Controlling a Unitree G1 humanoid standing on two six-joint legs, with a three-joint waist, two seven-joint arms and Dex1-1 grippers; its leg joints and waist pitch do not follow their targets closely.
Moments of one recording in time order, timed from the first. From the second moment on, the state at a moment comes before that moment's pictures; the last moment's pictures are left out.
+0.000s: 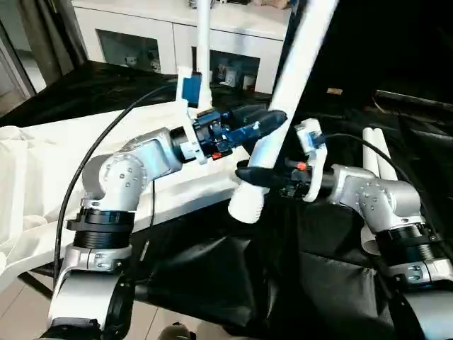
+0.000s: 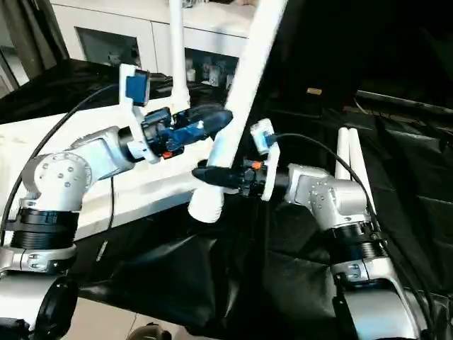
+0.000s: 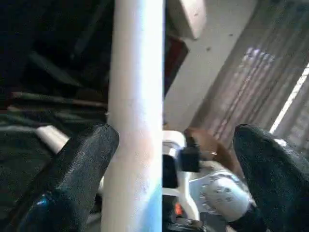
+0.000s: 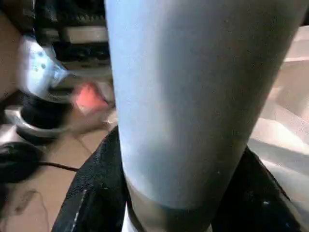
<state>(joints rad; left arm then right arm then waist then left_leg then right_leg) -0.76 0.20 0.05 0.14 -0.76 0.83 -0.79 -0.67 -0.34 0.10 0.35 0.59 0.72 1.10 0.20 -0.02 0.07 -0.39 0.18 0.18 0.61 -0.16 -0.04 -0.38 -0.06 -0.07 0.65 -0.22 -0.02</state>
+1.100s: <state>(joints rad) -0.85 0.04 0.16 0.30 -0.59 0.64 -0.34 -0.70 -0.22 0.08 0.28 0.43 0.65 0.76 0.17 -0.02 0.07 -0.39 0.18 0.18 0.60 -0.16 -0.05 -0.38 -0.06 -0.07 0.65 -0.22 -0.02</state>
